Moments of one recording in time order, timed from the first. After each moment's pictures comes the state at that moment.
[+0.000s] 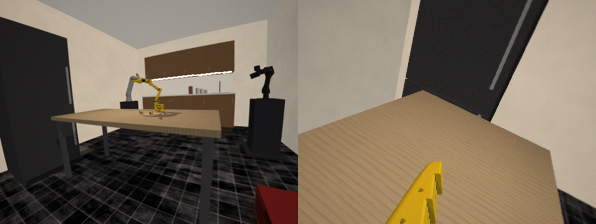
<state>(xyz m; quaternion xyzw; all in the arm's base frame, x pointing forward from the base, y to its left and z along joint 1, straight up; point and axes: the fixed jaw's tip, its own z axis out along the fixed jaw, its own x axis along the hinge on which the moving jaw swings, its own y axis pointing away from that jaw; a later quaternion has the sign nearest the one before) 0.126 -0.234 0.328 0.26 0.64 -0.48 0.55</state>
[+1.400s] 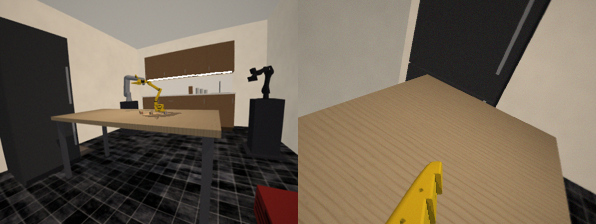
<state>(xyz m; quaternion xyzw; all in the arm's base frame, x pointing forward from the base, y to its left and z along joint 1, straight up) 0.129 -0.240 0.307 0.27 0.66 -0.46 0.52</state>
